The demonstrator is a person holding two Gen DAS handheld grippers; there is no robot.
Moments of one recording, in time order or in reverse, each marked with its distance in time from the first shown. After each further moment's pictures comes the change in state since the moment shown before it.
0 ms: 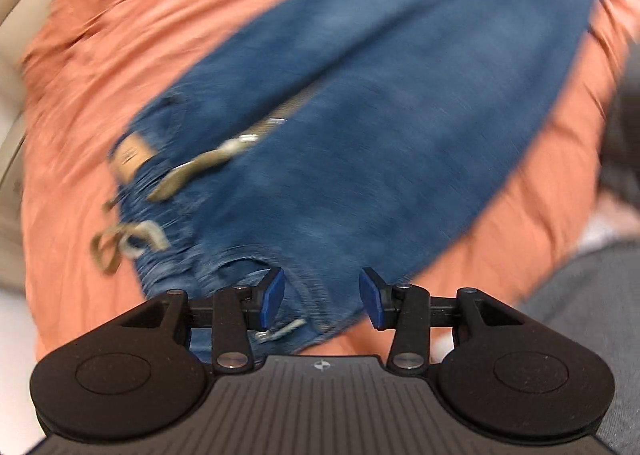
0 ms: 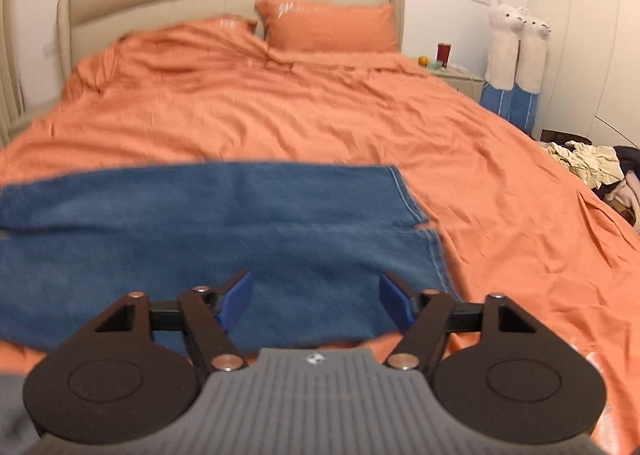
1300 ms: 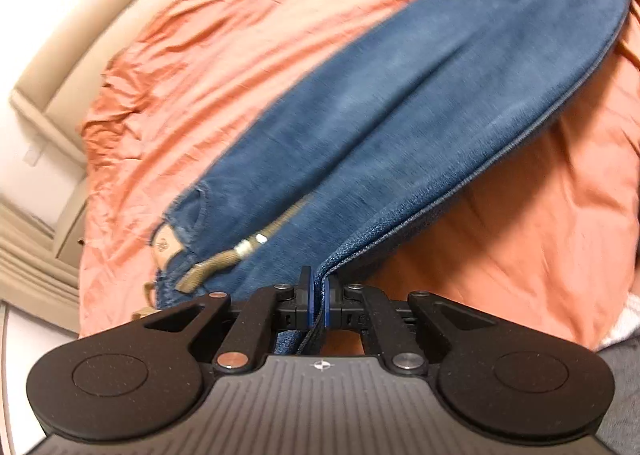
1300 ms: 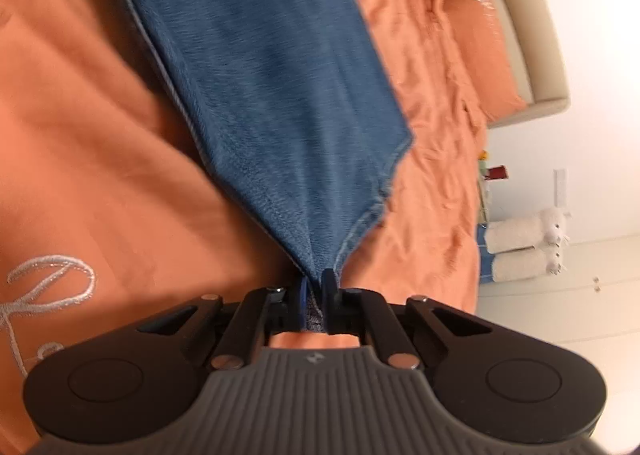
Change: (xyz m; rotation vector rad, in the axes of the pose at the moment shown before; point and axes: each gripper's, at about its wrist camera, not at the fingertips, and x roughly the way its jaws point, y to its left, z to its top) left arm -0.005 -0.057 0.035 -0.052 -0.198 0.274; right arm 0.105 -0.031 -0.064 -1.052 0.116 -0.294
